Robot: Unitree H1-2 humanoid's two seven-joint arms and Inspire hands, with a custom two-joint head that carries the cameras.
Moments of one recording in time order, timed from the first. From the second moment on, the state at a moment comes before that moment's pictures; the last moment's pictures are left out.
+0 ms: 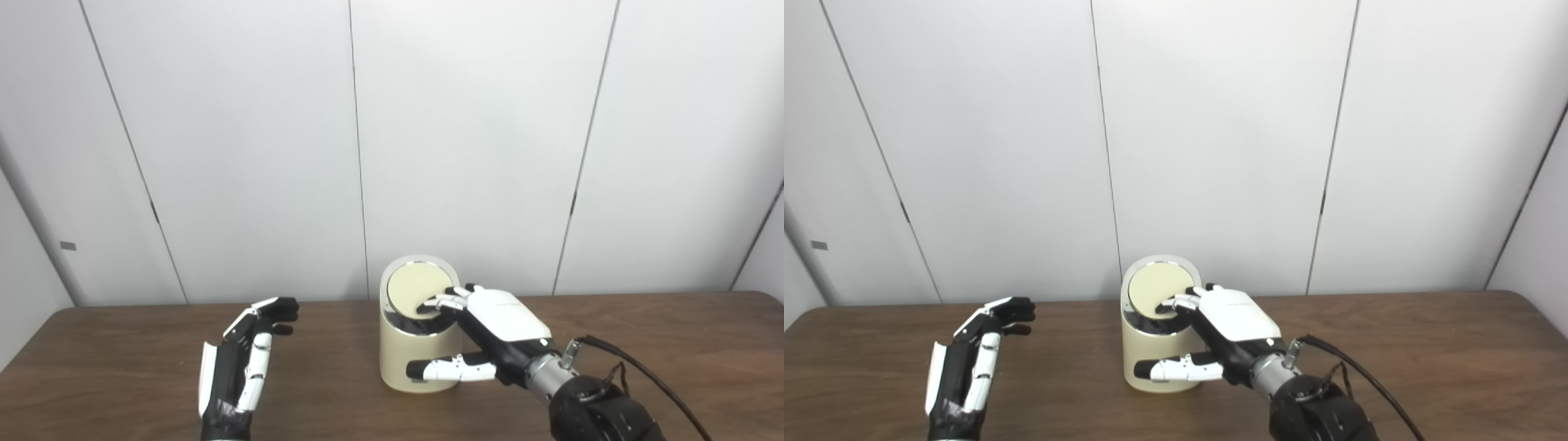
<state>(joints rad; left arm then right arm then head) -0.22 0.06 0.07 0.10 0.12 -0.44 0.14 -0.49 -0.26 0.35 -0.29 -0.94 0.33 0.51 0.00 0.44</state>
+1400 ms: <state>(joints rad) -0.22 0.06 0.07 0.10 0.12 -0.44 0.14 -0.41 -0.23 0.28 -0.30 -0.79 0.30 0.40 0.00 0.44</state>
